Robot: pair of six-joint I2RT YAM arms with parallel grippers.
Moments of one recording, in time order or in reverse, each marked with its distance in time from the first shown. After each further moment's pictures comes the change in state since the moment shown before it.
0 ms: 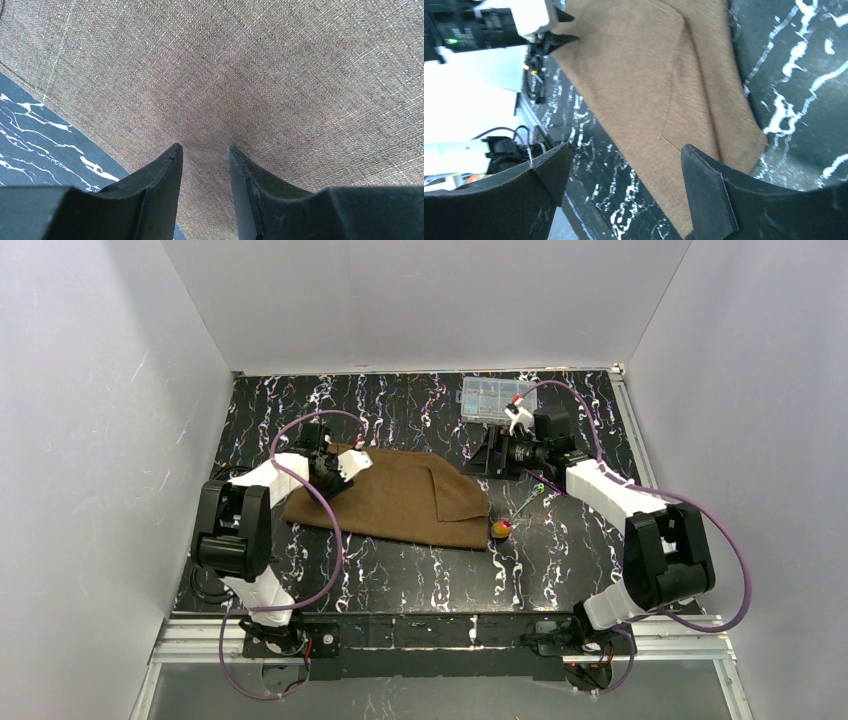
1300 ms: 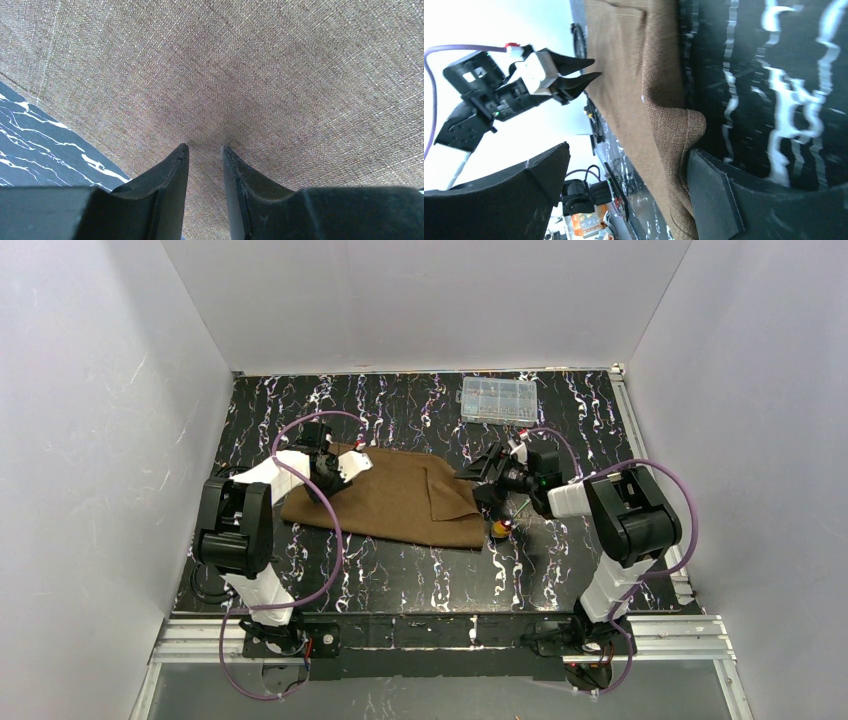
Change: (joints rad) left arm -0.003 0.018 0.024 -0.039 -0.031 0.027; right arm -0.012 0.274 -0.278 0.667 0.008 0.570
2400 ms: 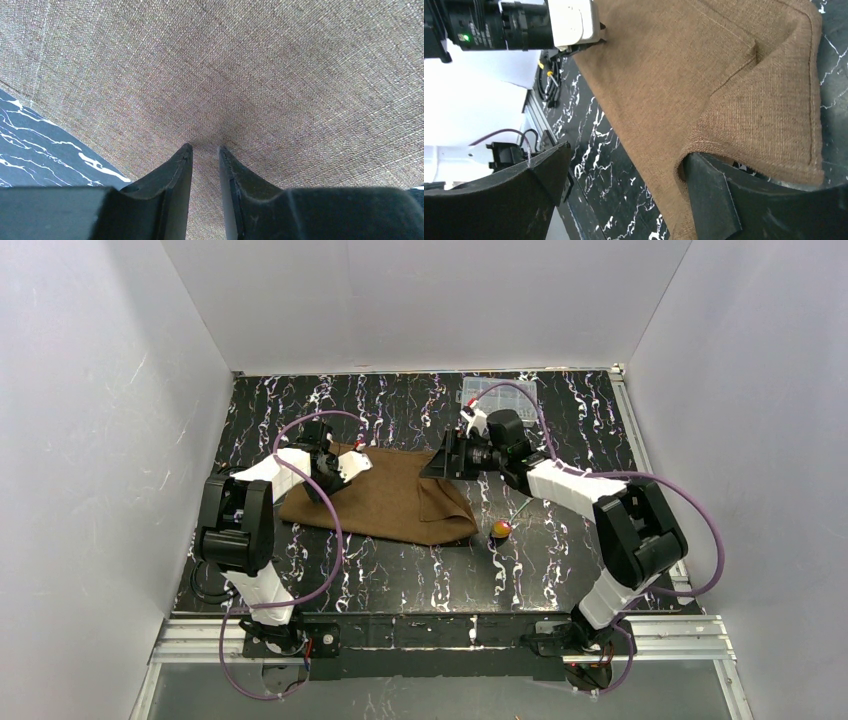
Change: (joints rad) left arm 0.000 0.018 0.023 -0.035 -0.008 0.000; right arm 0.220 -0.103 0.330 -0.407 0.106 -0.442
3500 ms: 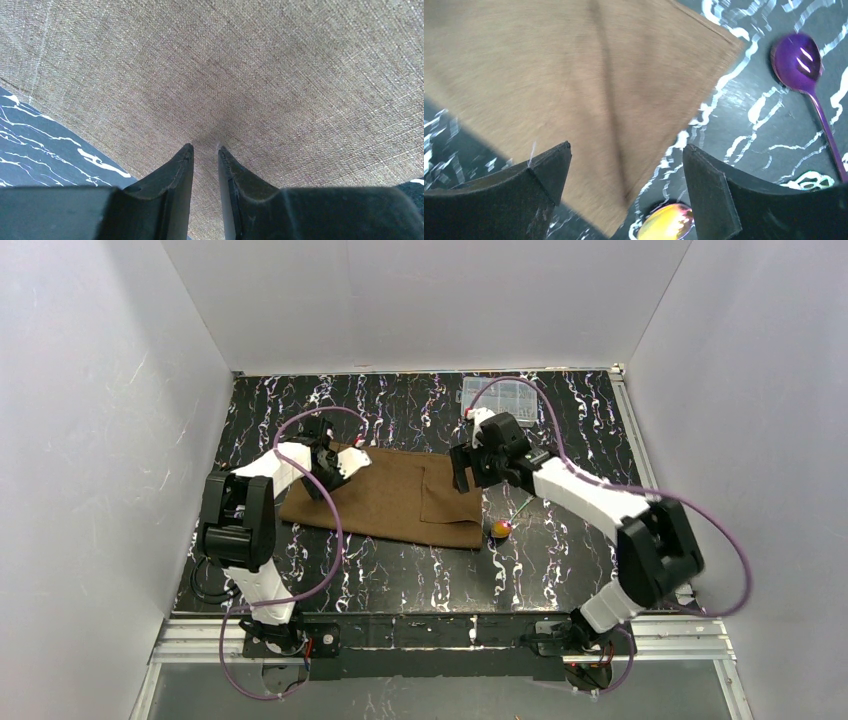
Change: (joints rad) left arm 0.000 0.022 0.050 -0.066 -0.006 -0.021; right arm 0.042 -0.048 0.107 -0.540 0.566 -0.412
